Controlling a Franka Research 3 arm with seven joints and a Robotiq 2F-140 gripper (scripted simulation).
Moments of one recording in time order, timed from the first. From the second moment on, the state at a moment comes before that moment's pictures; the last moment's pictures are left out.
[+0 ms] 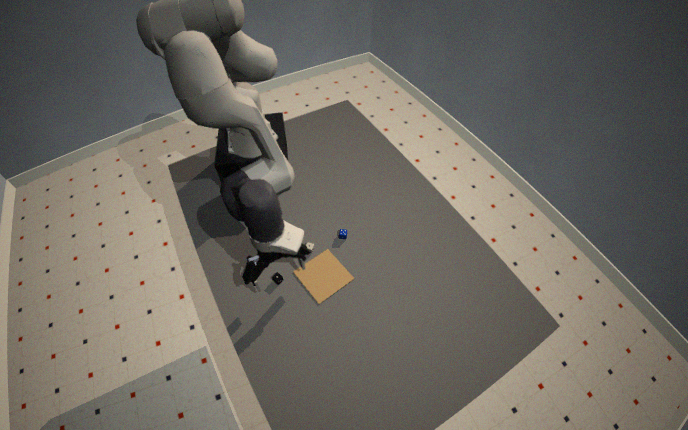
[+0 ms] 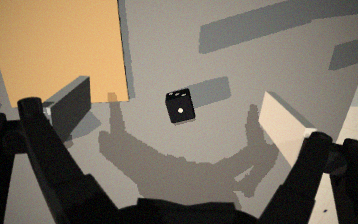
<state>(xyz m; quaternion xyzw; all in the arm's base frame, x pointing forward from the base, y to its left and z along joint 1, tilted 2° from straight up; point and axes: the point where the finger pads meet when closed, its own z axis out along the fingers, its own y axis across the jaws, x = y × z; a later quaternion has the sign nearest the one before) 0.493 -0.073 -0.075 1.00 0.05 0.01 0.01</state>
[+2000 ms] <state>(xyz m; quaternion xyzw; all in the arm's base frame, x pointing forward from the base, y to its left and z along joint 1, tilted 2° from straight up) 0.430 0.061 -0.079 1.00 0.06 0.01 0.01</state>
